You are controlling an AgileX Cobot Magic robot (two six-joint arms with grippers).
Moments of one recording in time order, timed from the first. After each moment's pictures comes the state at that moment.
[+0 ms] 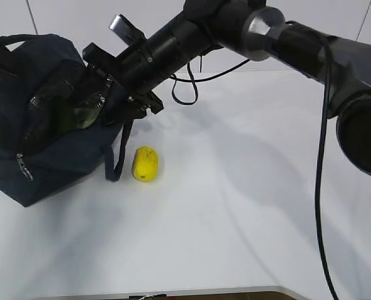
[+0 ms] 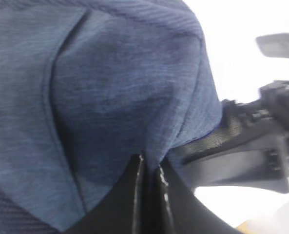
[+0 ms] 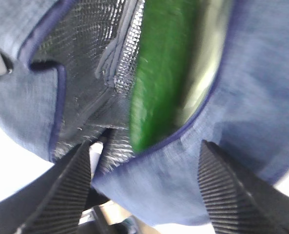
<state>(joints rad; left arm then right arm) 0.10 1.72 -1.46 -0.75 1.09 0.40 0.49 2.47 -2.35 0.93 1.22 -0.05</state>
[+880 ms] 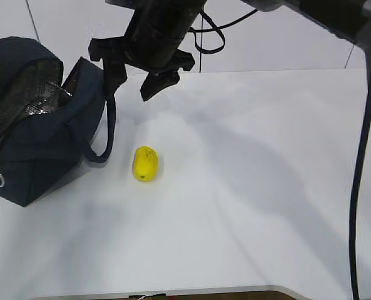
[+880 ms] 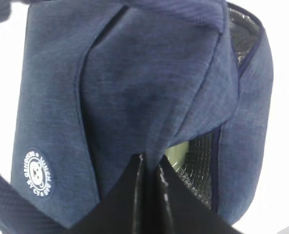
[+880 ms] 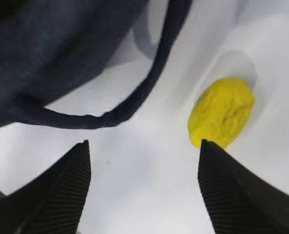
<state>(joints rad) 0.23 1.72 -1.46 -0.67 1.11 0.38 0.58 2.30 -2.36 0.30 1.24 0.09</state>
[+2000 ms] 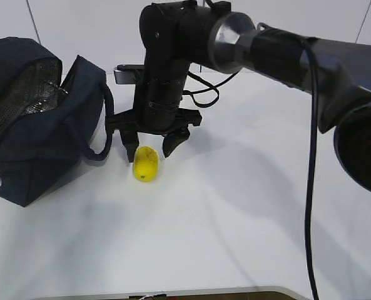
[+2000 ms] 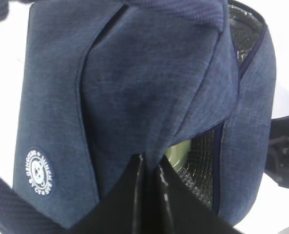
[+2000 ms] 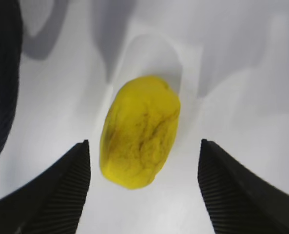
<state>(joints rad) 0.23 1.72 -1.46 -0.66 1.12 0.38 0.63 2.39 -2.22 0.12 1.24 0.26</state>
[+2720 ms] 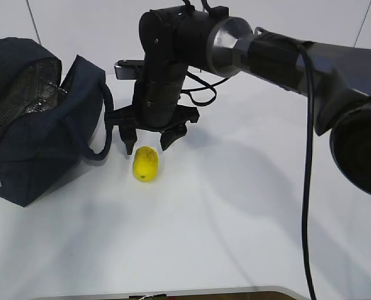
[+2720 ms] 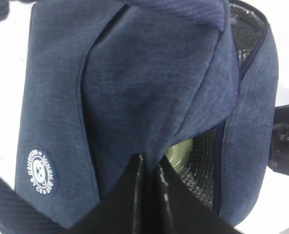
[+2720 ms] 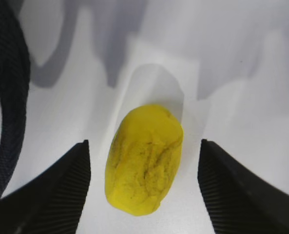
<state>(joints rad) 0.23 1.72 -1.46 -0.65 1.12 0.38 0.63 2.41 -2.22 0.07 1.16 0.30</state>
